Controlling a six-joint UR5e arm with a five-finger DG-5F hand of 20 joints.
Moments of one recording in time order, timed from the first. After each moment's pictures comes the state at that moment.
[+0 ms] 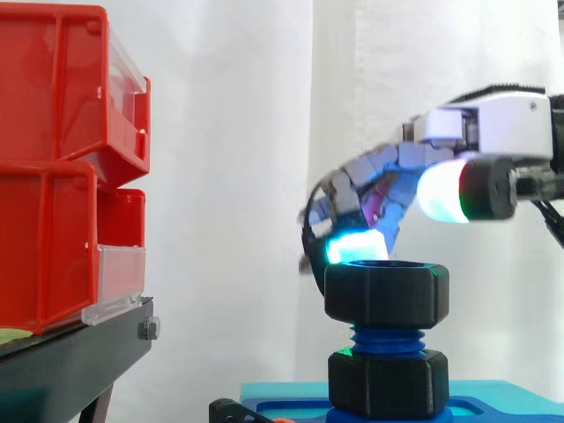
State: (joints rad) arm -0.03 -2.23 -1.11 -2.93 -1.94 -1.57
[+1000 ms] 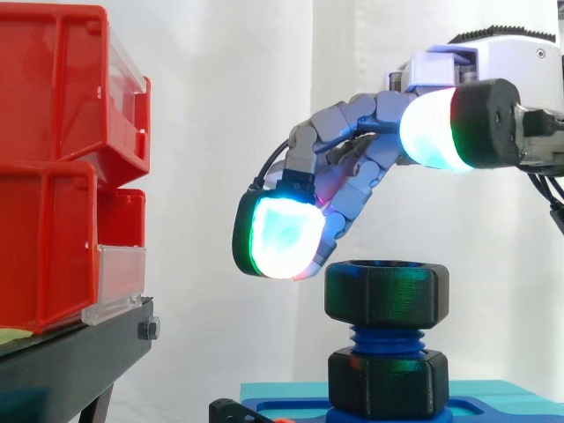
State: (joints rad) arm 0.07 -2.23 -1.11 -2.90 -1.83 -1.52
